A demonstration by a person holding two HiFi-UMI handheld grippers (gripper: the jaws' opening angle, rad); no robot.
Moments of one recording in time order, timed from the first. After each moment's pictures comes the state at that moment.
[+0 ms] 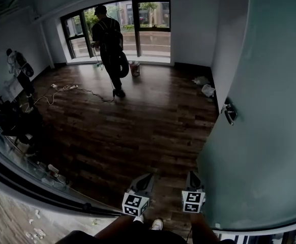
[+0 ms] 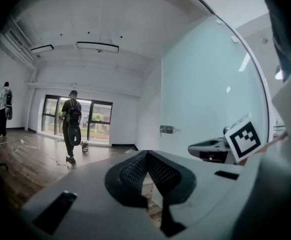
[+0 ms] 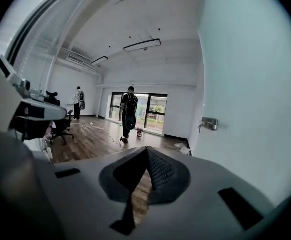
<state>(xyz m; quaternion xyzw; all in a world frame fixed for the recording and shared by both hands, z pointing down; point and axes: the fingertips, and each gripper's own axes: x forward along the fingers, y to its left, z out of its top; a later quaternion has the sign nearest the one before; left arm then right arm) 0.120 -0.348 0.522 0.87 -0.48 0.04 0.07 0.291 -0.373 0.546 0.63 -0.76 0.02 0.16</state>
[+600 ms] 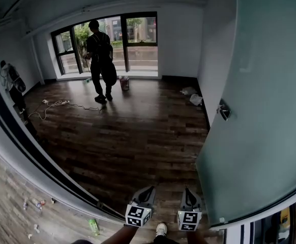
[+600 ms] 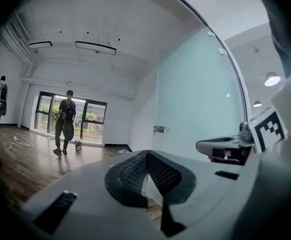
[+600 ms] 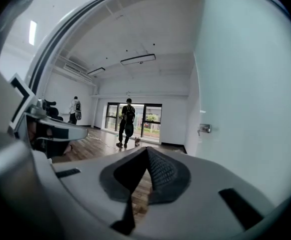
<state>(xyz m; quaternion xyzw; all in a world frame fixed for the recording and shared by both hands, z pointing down) 0.091 -0.241 0.537 0.89 -0.45 0.03 0.08 0.235 -0.217 0.536 0.66 -0.74 0.00 0.10</state>
